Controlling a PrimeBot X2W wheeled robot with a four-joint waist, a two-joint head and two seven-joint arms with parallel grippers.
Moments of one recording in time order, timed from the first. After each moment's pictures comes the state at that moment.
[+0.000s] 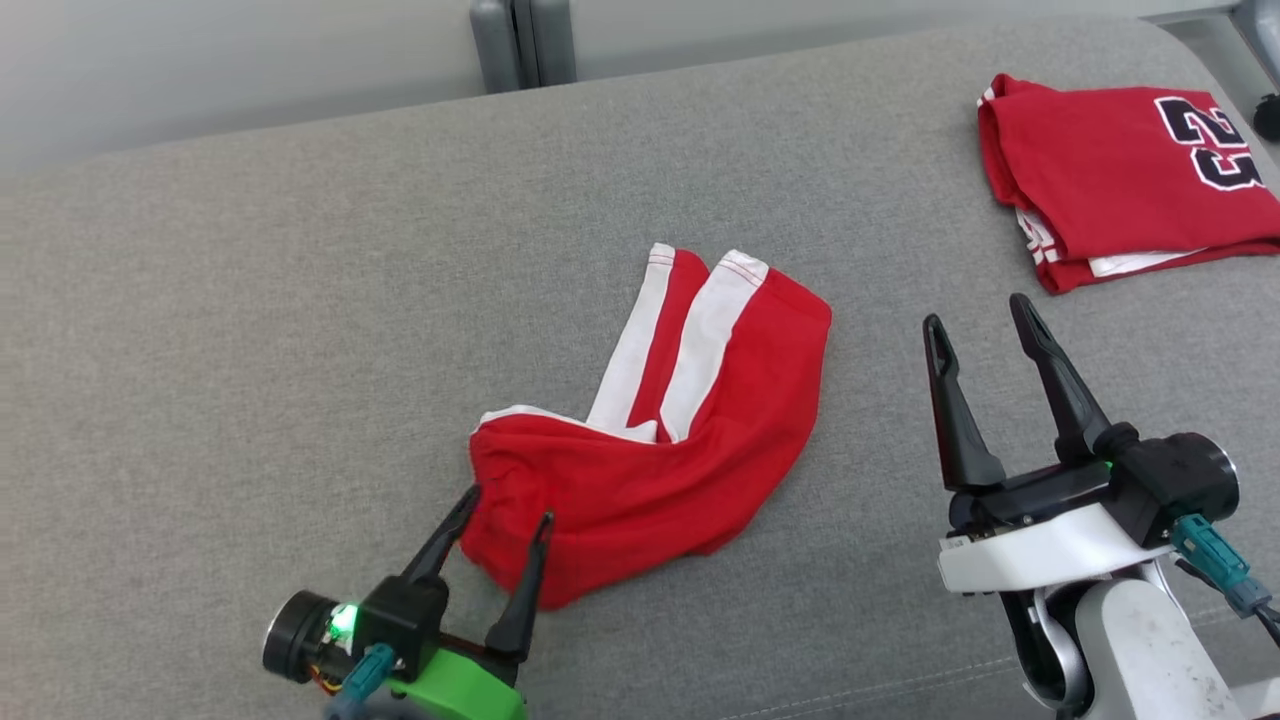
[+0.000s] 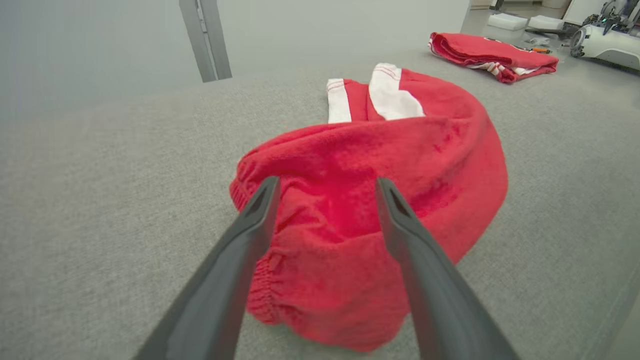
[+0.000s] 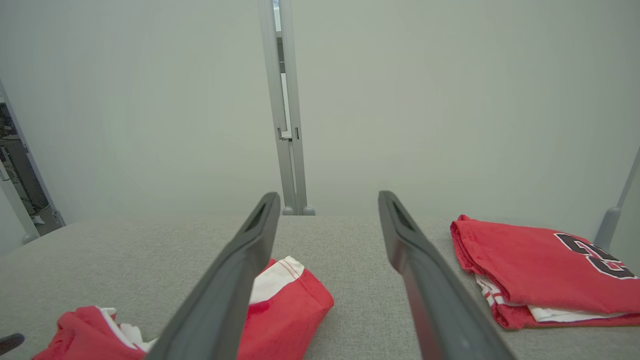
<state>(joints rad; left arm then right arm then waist) -0.10 0.16 -0.41 0.27 -0.20 -0.08 -0.26 -0.13 -0.10 0.11 -0.03 0.15 0.13 -0.26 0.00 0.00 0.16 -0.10</state>
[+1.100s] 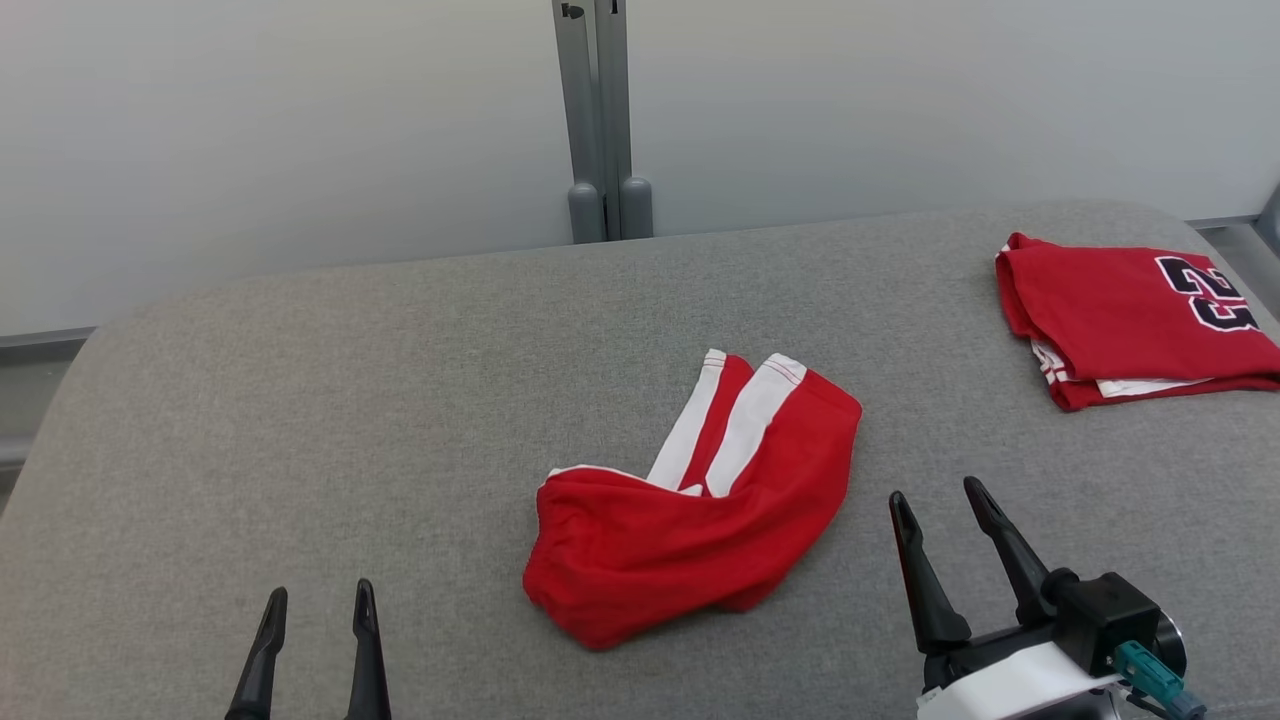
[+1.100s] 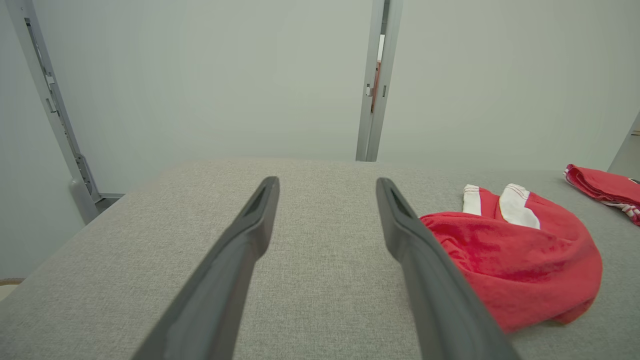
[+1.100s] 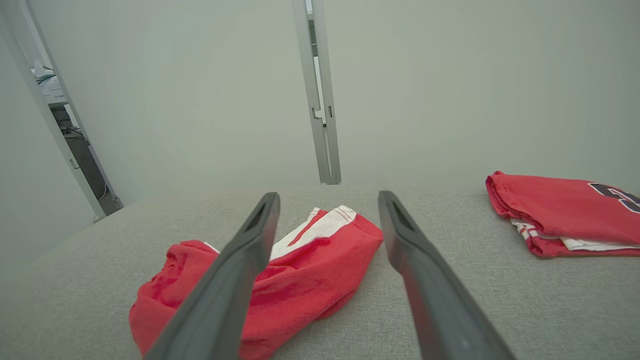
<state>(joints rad) 0.25 0.05 -0.04 -0.03 -0.18 -0.03 -0.26 0.09 -0.06 0.14 0.06 0.18 0.13 -0.26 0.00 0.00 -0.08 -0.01</state>
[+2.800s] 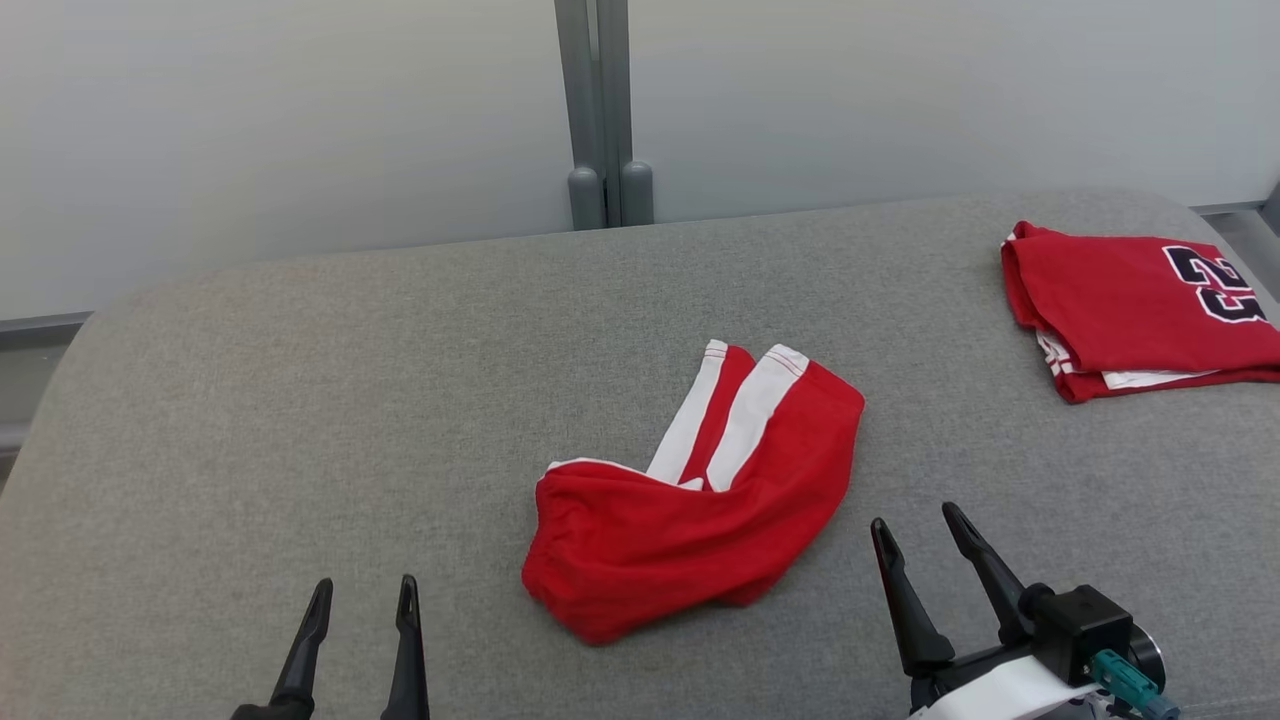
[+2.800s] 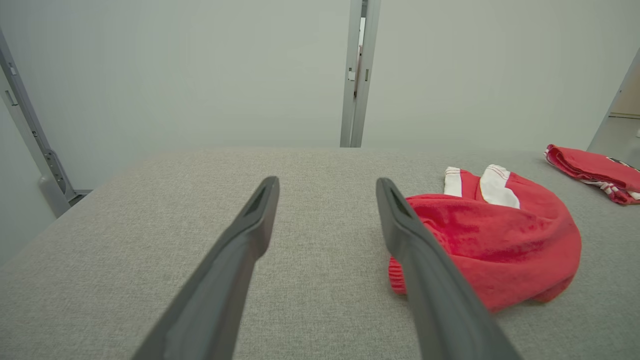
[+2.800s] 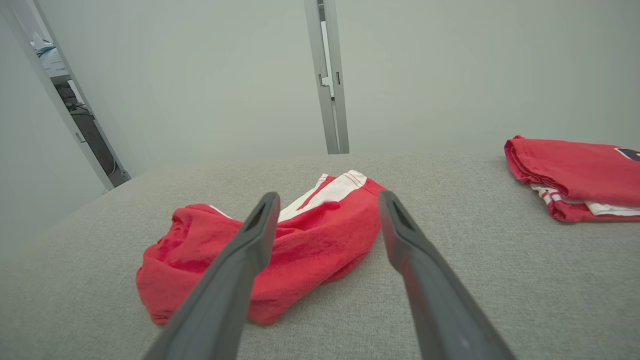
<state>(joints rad) 0.22 0.05 -0.10 0.01 -0.17 -0.02 -0.26 0.09 -0.08 0.18 0.12 0.20 0.13 -0.26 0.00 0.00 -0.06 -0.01</state>
